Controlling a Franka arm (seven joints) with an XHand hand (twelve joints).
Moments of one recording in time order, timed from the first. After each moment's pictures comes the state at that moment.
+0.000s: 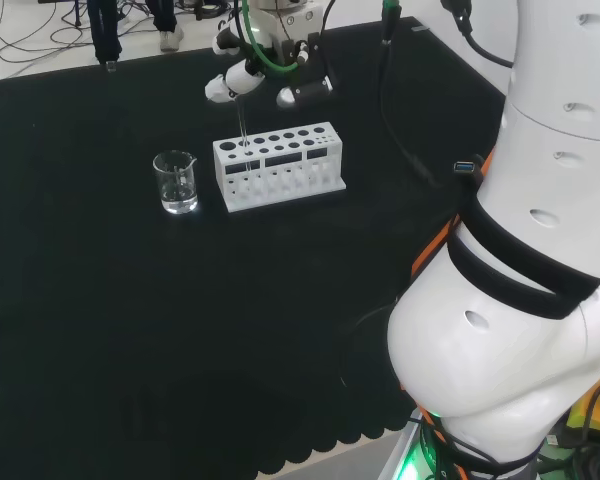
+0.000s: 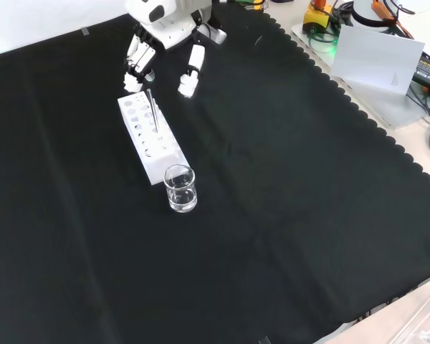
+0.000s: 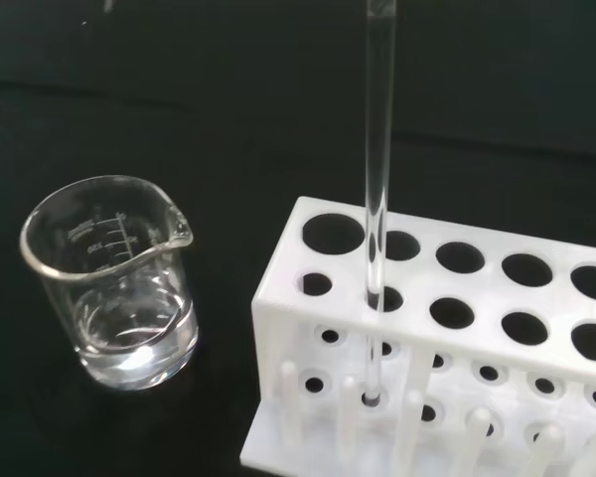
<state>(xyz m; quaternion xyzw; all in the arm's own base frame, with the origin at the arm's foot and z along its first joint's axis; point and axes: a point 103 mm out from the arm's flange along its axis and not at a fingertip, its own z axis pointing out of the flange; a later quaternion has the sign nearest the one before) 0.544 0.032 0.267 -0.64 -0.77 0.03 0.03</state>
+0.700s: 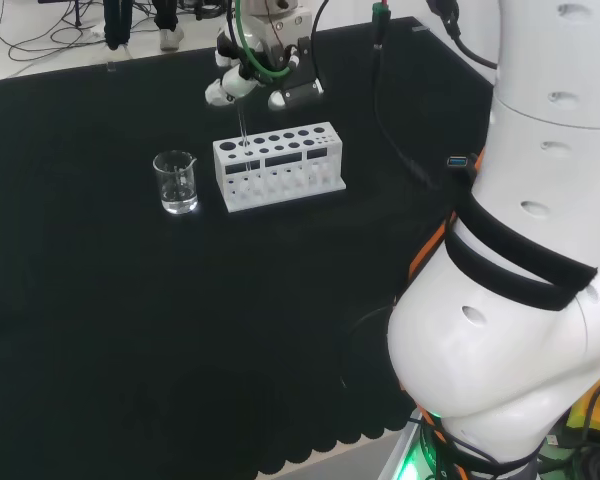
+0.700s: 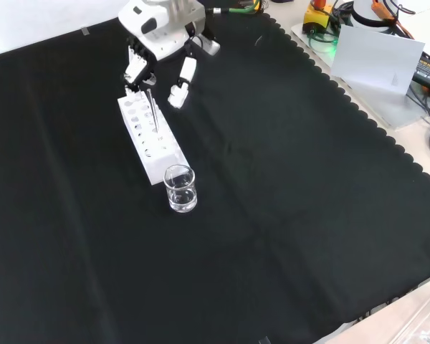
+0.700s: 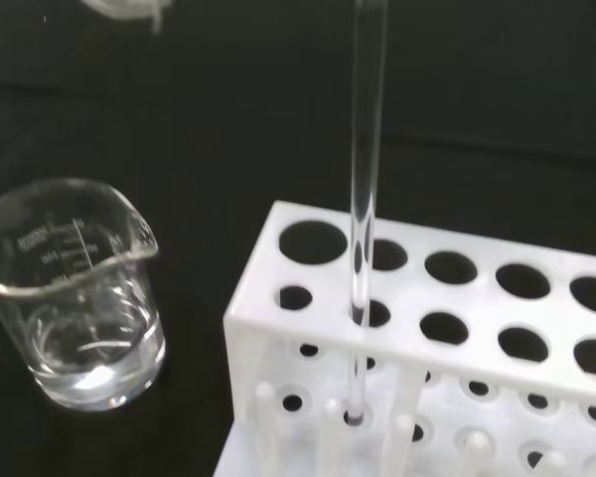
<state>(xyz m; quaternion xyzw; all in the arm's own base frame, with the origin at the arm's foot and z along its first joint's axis) 0.563 0.035 0.251 -0.65 -0.76 0.04 0.02</state>
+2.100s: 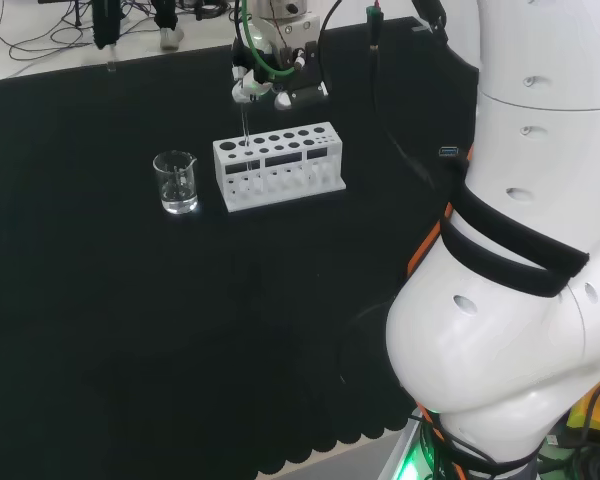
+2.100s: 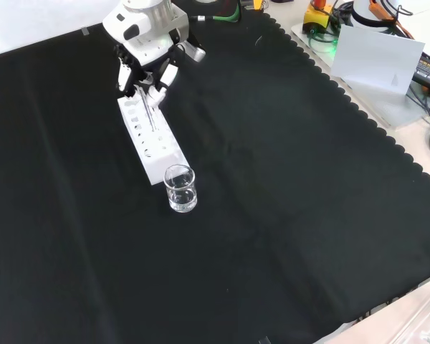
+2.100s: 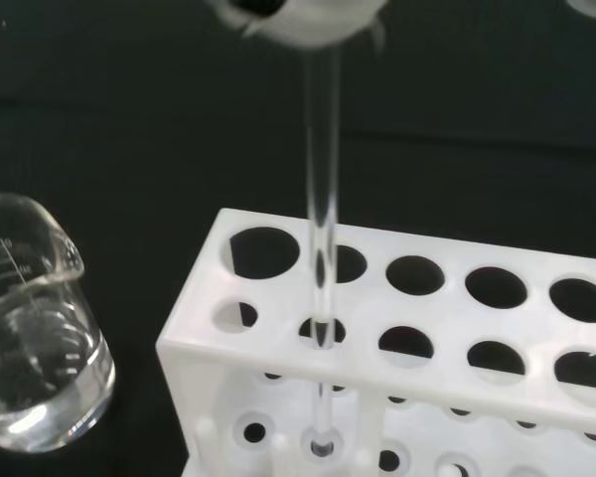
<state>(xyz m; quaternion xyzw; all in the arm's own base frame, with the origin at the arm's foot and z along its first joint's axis) 0.587 0.016 0.235 -0.66 -0.75 0.02 0.04</state>
